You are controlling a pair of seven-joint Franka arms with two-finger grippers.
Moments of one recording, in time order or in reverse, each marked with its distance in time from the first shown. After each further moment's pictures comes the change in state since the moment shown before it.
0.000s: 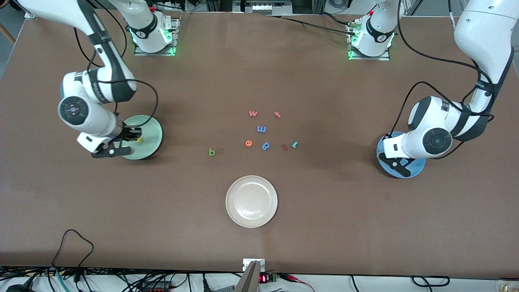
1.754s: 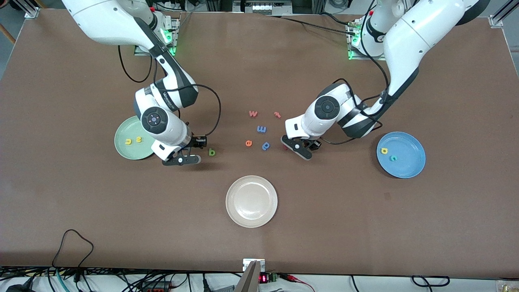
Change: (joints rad) left arm -0.359 0.207 -0.207 0.089 0.081 0.290 -0.587; right arm 0.367 0.249 0.028 0.277 0.129 0.062 0.352
